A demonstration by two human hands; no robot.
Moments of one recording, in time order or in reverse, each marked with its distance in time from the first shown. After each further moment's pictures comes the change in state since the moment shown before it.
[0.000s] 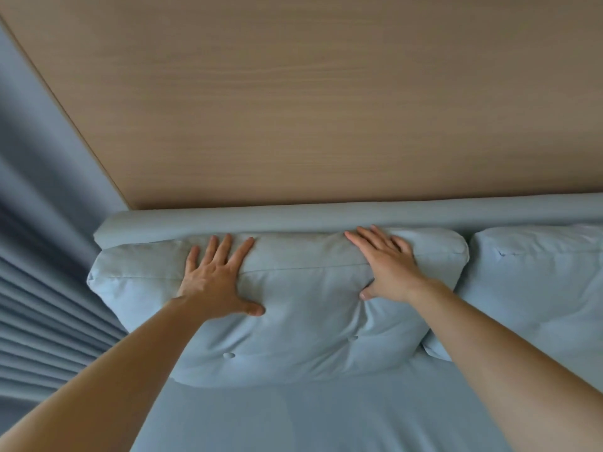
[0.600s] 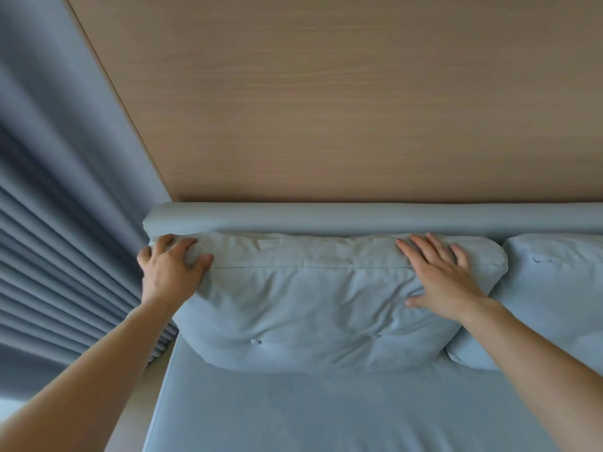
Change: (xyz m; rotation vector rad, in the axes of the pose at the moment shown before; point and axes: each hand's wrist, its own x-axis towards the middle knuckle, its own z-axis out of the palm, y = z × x) left_hand -0.056 -0.093 -0.011 -0.442 0.355 -0.480; right_hand -0.044 0.014 -0.007 -0.201 0.042 0.065
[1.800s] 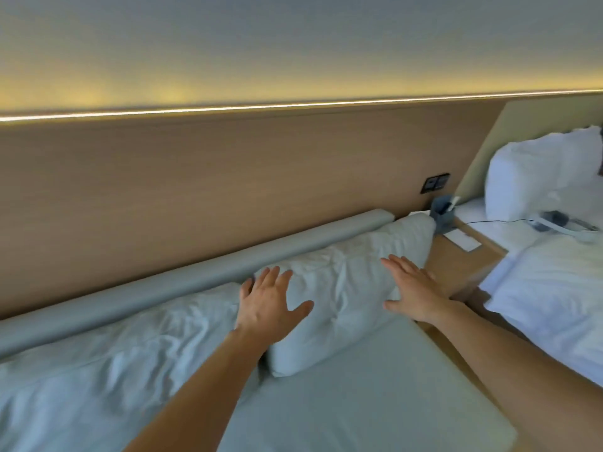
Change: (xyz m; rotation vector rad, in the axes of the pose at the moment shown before) left_hand -0.284 0.518 0.086 0.108 -0.401 0.865; right_hand -0.264 0.377 -0.102 0.246 -0.025 0.477
